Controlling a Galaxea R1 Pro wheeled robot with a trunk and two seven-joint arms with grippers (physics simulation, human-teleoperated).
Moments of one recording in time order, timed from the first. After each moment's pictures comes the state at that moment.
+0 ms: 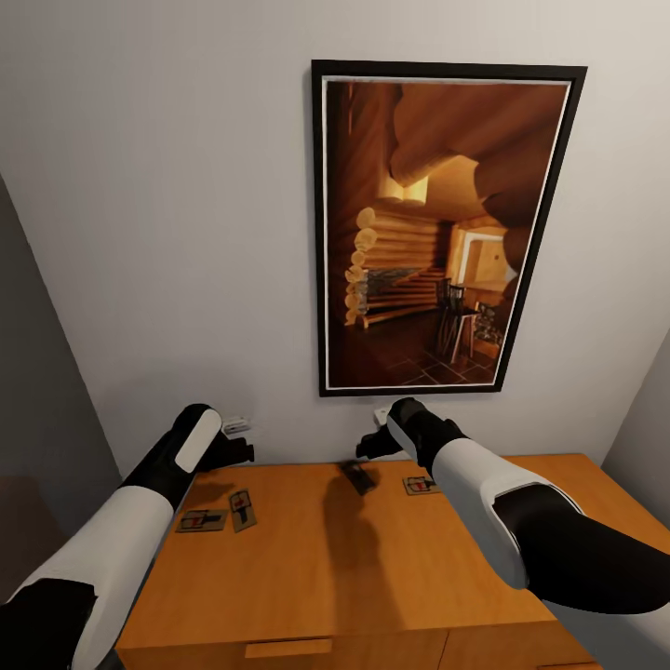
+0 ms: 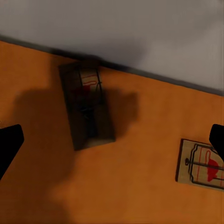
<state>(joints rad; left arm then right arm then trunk) -0.91 0.04 -0.14 -0.77 0.71 1.04 0.57 -1.17 0.17 0.21 -0.20 -0.01 0.74 0.11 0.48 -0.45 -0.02</state>
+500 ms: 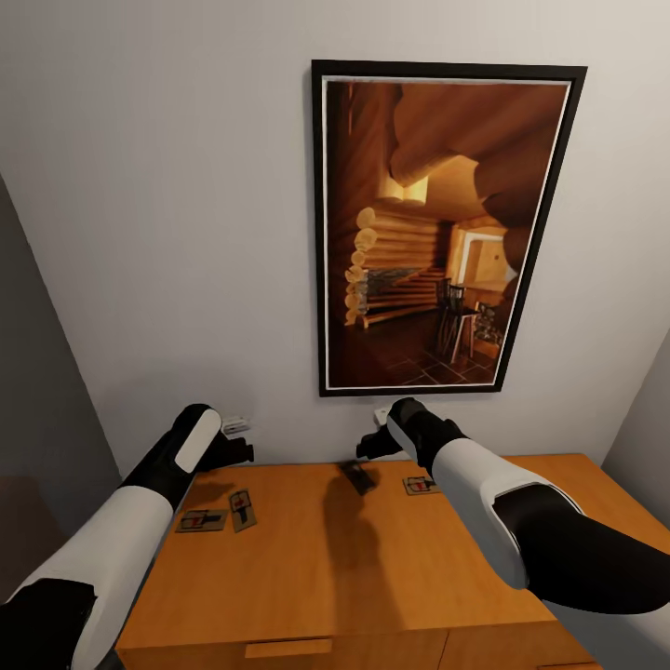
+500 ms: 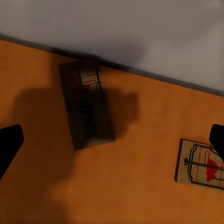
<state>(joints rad) -0.91 0.05 -0.14 -0.76 0.71 1.04 0.57 -1.17 0.17 0.21 -0.20 0.00 0.74 0.11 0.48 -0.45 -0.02</state>
